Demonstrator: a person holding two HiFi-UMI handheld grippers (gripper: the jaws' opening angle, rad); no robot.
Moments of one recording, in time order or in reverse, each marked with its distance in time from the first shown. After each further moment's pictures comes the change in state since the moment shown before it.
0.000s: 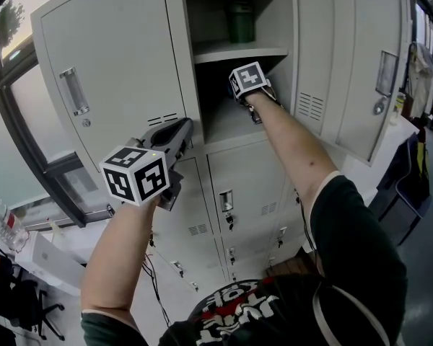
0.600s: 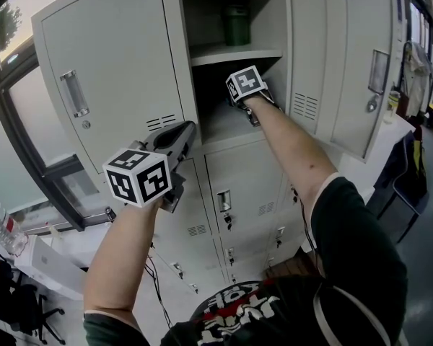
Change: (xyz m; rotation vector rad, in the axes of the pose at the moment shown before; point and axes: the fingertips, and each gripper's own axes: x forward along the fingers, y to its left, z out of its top) left arm 0.000 -0.012 -0.004 -0.017 -0.006 -0.032; right arm -0.013 0.008 0.000 -0.032 -0.025 0.024
